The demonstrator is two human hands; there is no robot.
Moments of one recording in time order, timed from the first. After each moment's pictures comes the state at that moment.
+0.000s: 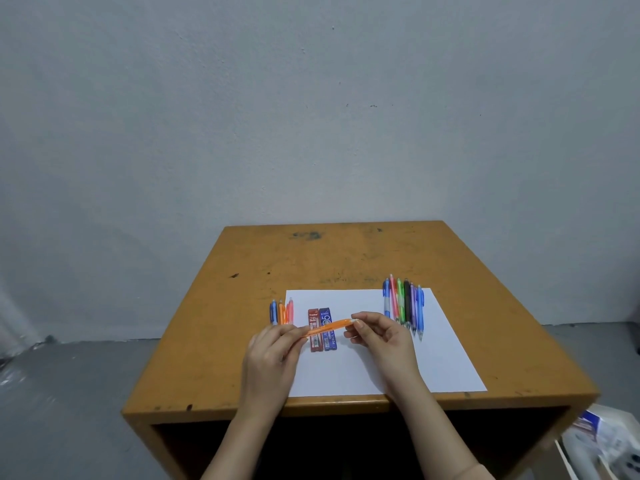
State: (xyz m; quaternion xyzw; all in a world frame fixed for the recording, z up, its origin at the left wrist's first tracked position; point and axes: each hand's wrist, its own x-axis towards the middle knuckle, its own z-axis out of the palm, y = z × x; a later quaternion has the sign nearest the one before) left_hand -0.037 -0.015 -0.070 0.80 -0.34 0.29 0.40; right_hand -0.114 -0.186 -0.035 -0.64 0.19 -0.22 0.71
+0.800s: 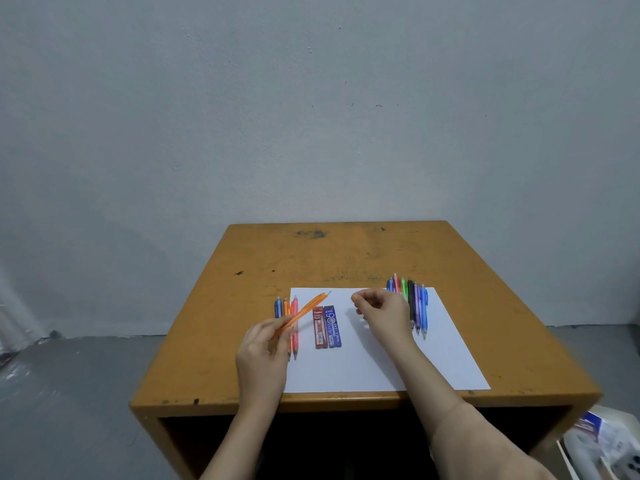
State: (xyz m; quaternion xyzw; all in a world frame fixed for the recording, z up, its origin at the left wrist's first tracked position) left_hand -0.039 -0.010 -0.060 0.79 -0.18 0.22 0.54; right_hand -0.069 -0.205 -0.026 -0.79 0.24 -0.25 0.51
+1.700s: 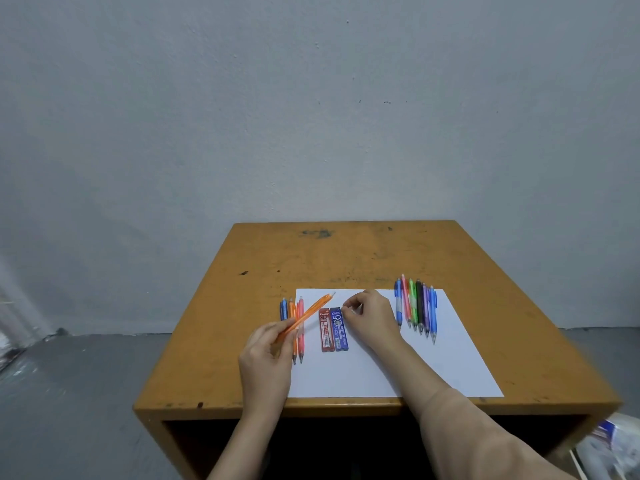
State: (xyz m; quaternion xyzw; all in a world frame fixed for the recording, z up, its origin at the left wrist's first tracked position) left_hand -0.039 -0.009 -0.060 0.80 -0.14 0.16 0.56; right_hand -0.036 -0.202 -0.047 -0.91 0.19 -0.17 0.32
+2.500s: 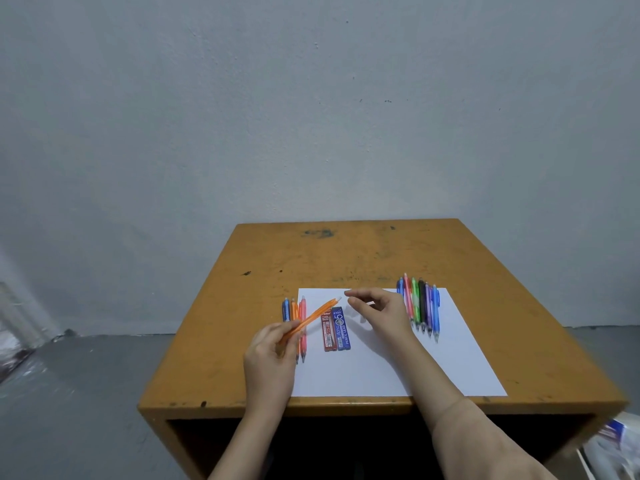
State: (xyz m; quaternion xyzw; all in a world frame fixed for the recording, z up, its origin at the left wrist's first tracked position) left_hand -0.036 -0.009 -0.064 0.81 -0.15 0.16 0.54; right_hand -0.064 -0.201 -0.034 -0.72 0.10 -0.23 0.64
